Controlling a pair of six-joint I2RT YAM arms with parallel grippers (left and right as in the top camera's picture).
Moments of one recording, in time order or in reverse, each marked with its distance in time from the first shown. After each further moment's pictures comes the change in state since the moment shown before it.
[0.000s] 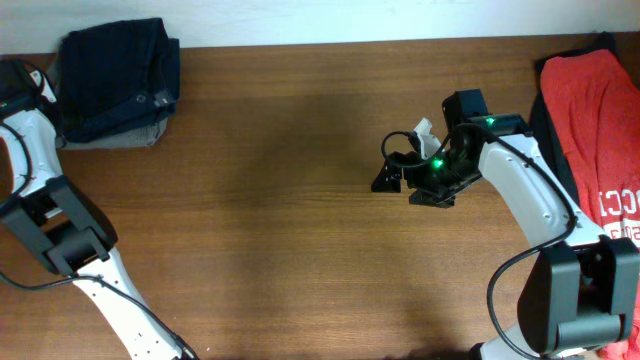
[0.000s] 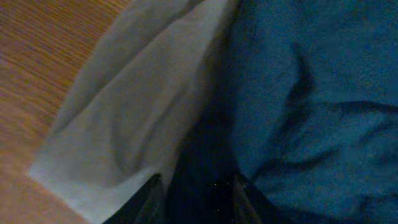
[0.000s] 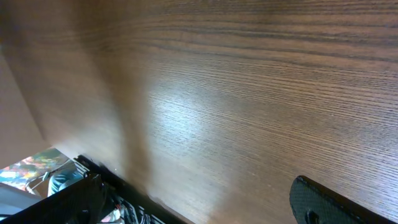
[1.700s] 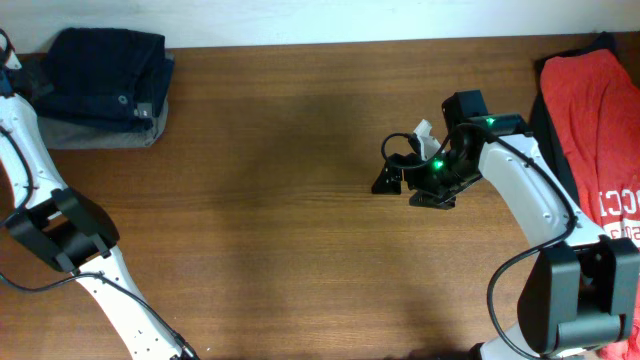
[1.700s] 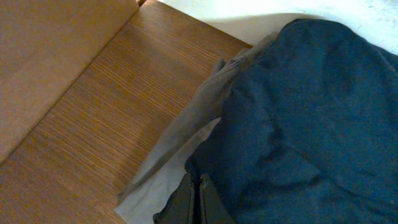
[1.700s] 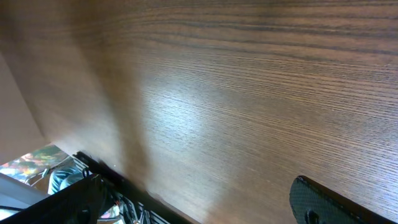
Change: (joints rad) left arm 0.002 0.058 0.406 -0.143 -0.079 -0.002; right arm 0.000 0.000 0.000 -0.017 0.000 -0.011
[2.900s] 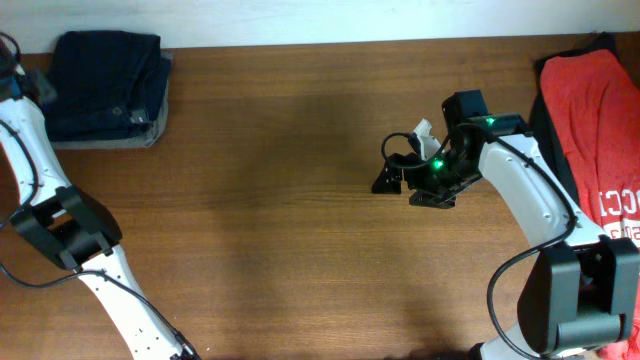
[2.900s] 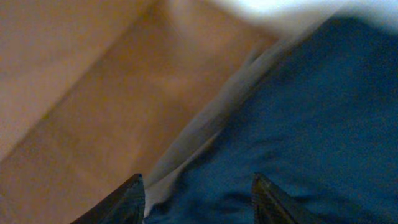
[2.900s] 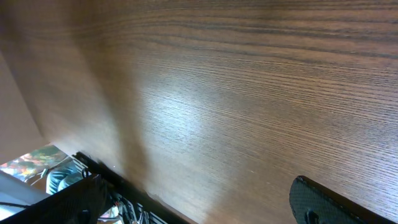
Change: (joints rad) left arm -0.017 0.024 0.008 0.034 -0.093 -0.048; right arm 0.000 0.000 0.000 0.006 0.000 -0.003
